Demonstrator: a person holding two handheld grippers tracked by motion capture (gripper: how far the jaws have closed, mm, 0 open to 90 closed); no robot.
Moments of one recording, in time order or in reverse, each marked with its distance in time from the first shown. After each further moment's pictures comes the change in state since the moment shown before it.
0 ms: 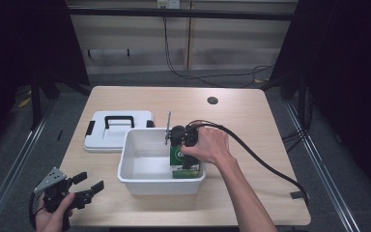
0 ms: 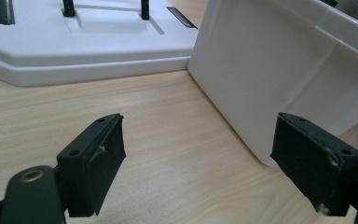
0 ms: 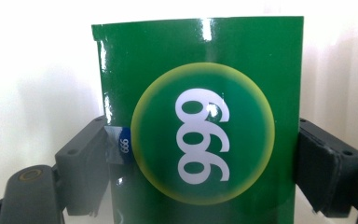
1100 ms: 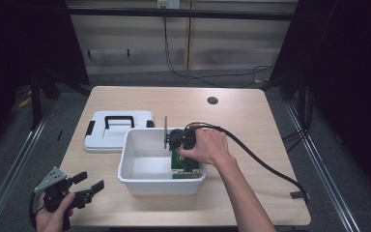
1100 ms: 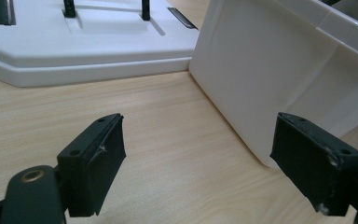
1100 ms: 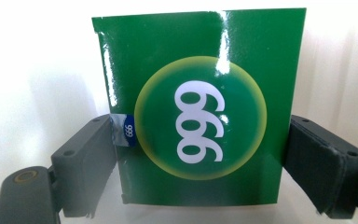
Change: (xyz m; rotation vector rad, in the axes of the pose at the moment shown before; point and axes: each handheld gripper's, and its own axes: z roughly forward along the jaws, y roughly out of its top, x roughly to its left) left arm 0.000 0.001 0.001 -0.002 0.002 -0.006; right arm 0.002 0.005 0.008 0.109 -0.011 0.007
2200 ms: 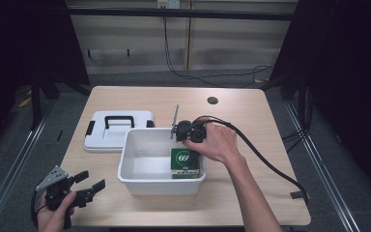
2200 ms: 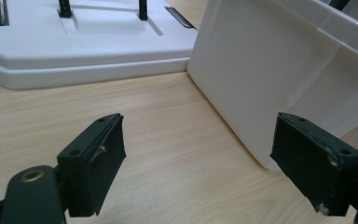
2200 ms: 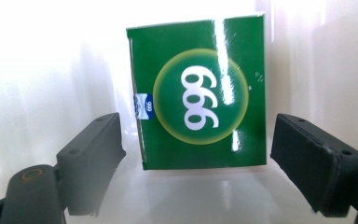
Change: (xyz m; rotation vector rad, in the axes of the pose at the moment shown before) left arm 0.000 0.001 0.003 0.011 -0.009 0.006; right arm 0.001 -0.024 -0.031 -0.162 0.030 0.052
